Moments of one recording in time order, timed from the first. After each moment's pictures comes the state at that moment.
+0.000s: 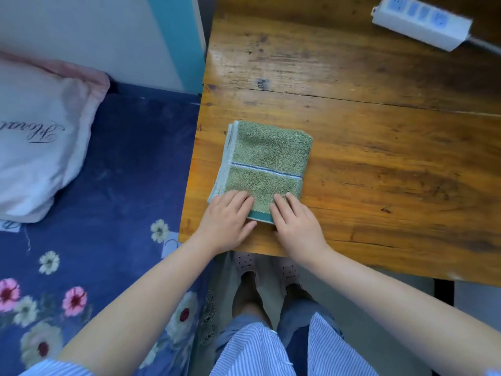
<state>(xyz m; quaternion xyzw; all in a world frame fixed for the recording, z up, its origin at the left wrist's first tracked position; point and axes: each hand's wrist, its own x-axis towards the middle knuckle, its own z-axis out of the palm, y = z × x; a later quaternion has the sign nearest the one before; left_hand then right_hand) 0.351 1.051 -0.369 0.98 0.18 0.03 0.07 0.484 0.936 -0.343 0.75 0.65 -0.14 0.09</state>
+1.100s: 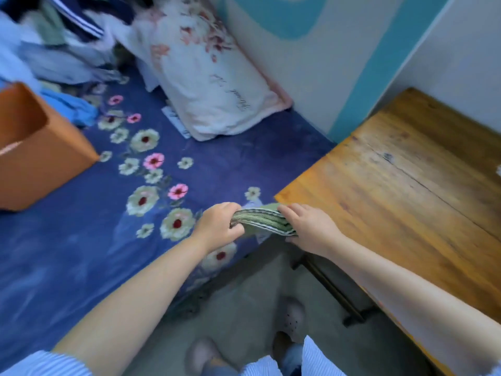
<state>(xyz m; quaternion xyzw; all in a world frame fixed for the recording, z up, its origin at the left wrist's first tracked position) 0.176 0.907 -0.238 0.73 0.64 0.10 0.22 0.387 0.928 -0.216 0.45 0.87 -0.18 0.11</state>
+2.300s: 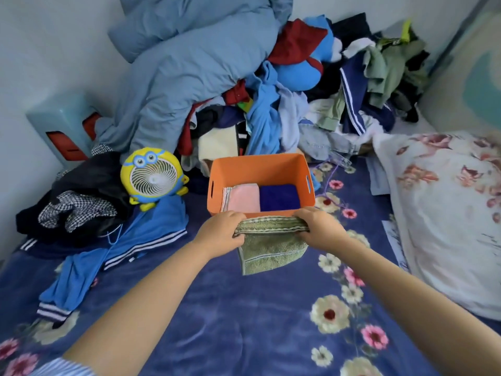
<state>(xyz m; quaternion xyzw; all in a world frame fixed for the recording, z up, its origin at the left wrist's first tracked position) -0.389 0.850 -0.124 0.49 0.86 0.08 0.13 -0.245 1.016 -0.117 0.21 0.96 -0.20 0.04</state>
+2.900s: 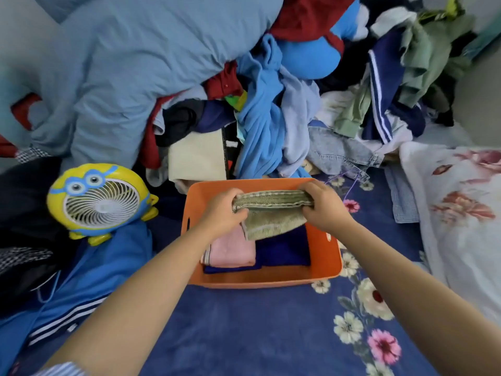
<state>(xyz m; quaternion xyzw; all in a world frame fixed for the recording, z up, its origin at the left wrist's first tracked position) -0.597 1.034 -0.202 0.37 0.86 0.29 0.22 -0.452 1.190 -0.182 0.26 0.93 -0.25 -0.05</state>
